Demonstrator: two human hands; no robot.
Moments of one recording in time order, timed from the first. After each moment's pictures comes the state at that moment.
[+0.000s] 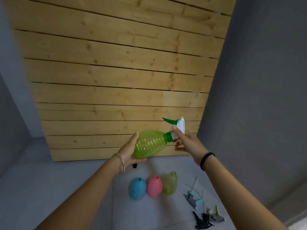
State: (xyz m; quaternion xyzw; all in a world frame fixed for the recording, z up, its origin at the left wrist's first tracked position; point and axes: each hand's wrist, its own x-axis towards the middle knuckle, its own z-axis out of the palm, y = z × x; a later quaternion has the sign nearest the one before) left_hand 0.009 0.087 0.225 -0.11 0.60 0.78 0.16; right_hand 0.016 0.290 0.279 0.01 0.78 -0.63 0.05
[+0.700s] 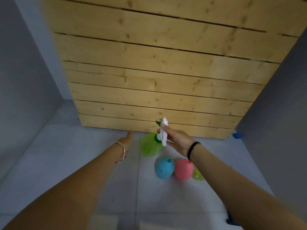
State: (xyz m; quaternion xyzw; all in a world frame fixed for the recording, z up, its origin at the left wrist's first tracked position) left_hand -0.028 -0.033 0.094 -0.37 0.70 0.59 0.17; right_hand -0.073 0.161 0.127 0.04 0.69 -0.66 0.30
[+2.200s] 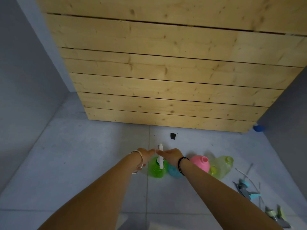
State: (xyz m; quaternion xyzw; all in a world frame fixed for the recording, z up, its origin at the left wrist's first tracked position) left_hand -0.035 -0.009 0.042 -0.32 0.76 0.46 0.33; right_hand -0.081 0.126 -0.017 0.11 0.82 -0.44 0.34
